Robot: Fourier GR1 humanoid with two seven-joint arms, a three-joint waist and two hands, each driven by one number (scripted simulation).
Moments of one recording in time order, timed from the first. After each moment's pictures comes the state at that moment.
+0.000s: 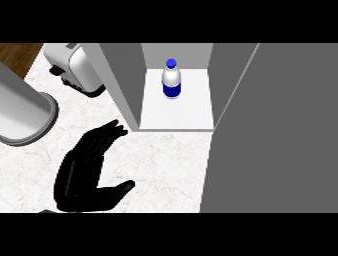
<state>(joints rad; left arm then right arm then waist) -0.05 0.34 -0.50 -1.64 0.65 0.20 -0.49 0.99 -0.36 0.43 -2.49 0.01 0.51 -0.30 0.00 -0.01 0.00</state>
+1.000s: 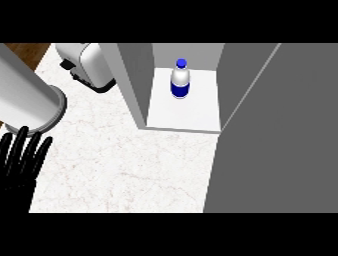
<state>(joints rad) 0.25 0.57 -0.27 -1.83 0.87 -0.01 -0.50 0.81 -0.46 0.63 -2.50 0.05 0.44 -0.15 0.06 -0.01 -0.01</state>
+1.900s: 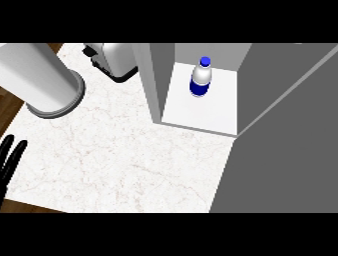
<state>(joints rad) 0.31 0.70 -0.17 -1.86 0.96 -0.20 -0.49 0.65 -0.45 0.64 -2.49 0.00 0.44 -0.05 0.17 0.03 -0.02</state>
